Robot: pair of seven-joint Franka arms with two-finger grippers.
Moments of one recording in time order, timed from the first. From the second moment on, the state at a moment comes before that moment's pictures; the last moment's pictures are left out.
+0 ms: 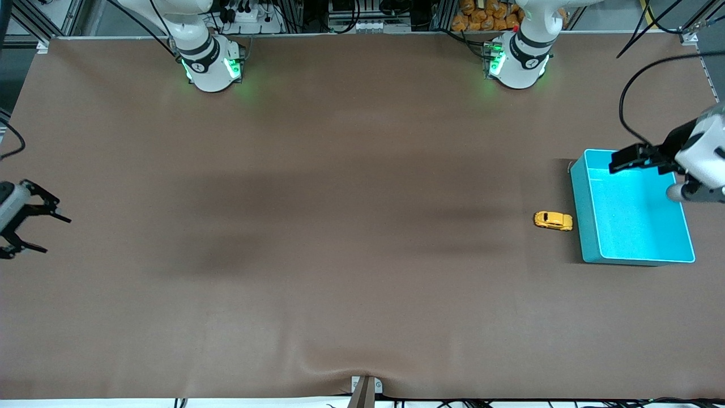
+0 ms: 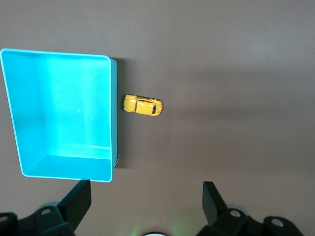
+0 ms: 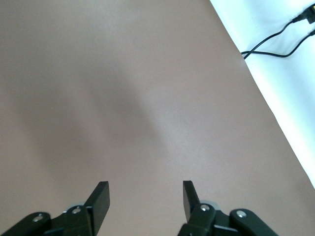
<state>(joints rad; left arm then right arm) 0.08 0.19 -0.12 -1.46 0.02 1.49 -0.08 -0.07 0.31 -0.09 -1.32 0.18 1.69 -1.23</state>
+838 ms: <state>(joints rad) 0.06 0.27 -0.12 -1.92 0.03 2.07 -0.84 0.00 0.15 -0.09 -1.33 0.16 1.46 -0.52</state>
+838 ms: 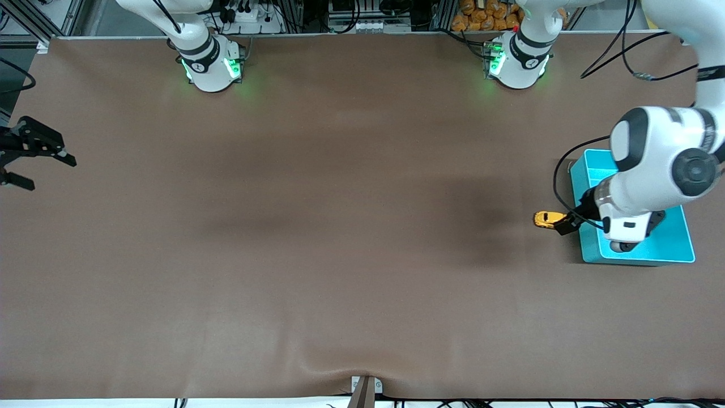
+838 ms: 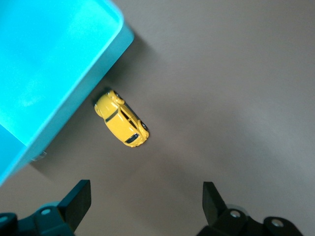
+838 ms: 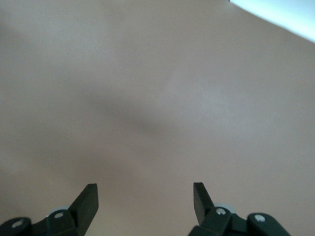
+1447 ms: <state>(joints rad) 0.07 0.36 -0.03 -2.07 0.03 2.25 -1.21 0.03 0.11 -0.09 -1.34 0.12 1.44 -0.16</state>
